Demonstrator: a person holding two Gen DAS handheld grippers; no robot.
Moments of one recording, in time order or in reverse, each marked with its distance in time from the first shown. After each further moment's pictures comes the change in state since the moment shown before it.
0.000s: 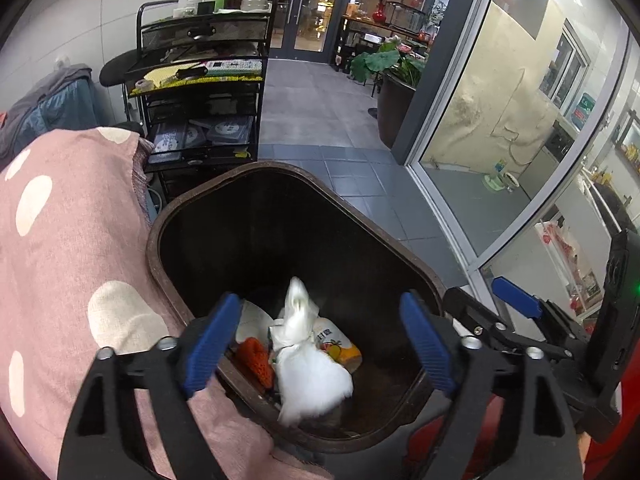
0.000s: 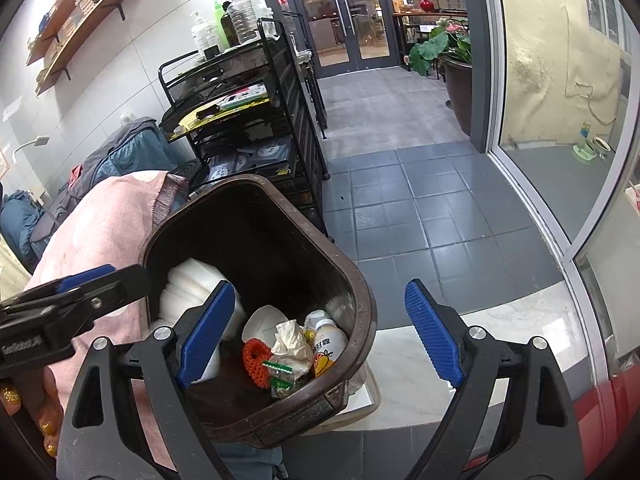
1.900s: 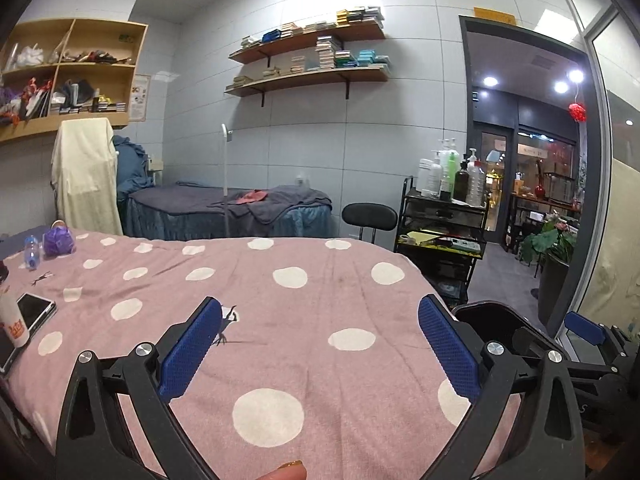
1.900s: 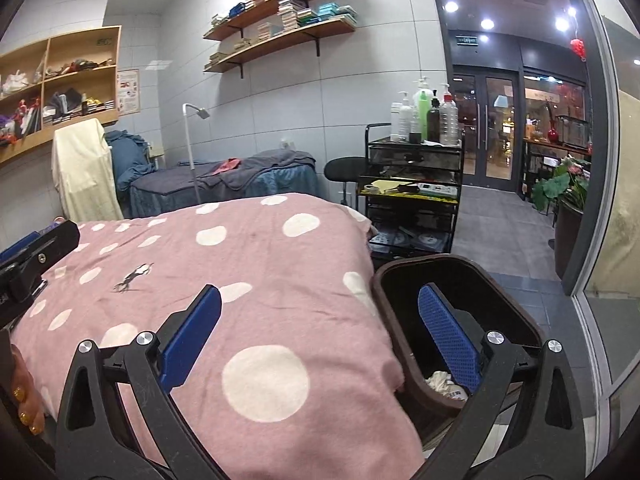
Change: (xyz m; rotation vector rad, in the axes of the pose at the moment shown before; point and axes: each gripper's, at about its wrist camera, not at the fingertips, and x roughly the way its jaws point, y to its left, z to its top) left arm -0.266 0.101 -0.179 -0.293 -0.671 0.645; right arm -0.141 0.212 -0.111 -0.431 -0.322 0.342
